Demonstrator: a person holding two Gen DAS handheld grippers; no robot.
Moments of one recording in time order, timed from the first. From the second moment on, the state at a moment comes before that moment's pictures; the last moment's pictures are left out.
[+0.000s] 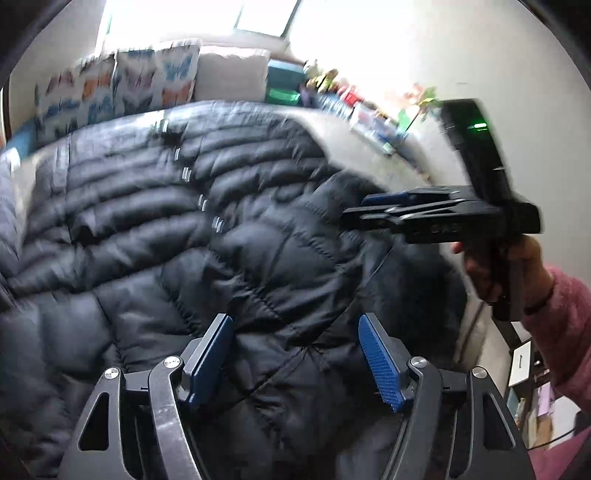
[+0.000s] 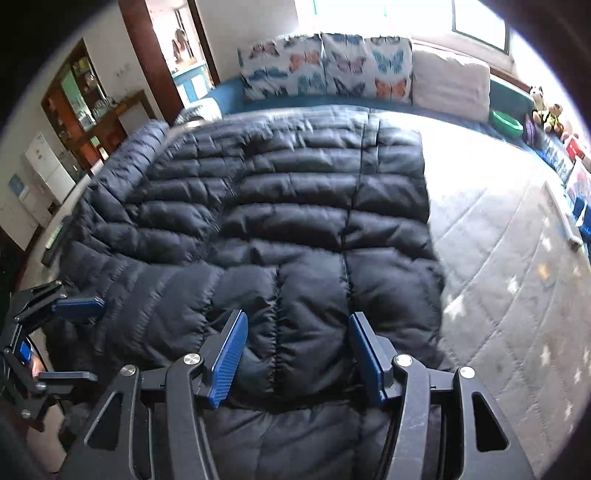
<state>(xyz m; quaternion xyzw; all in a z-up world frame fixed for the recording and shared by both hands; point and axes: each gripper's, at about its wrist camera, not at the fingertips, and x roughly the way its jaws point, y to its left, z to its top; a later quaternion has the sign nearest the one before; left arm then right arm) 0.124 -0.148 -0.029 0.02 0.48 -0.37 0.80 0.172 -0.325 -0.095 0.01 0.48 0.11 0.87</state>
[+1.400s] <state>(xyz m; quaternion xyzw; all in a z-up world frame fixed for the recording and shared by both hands) 0.356 0.207 -0.041 -0.35 0.46 -0.09 0.81 0.148 -0.162 -0.072 -0.07 0.52 0.28 0.80</state>
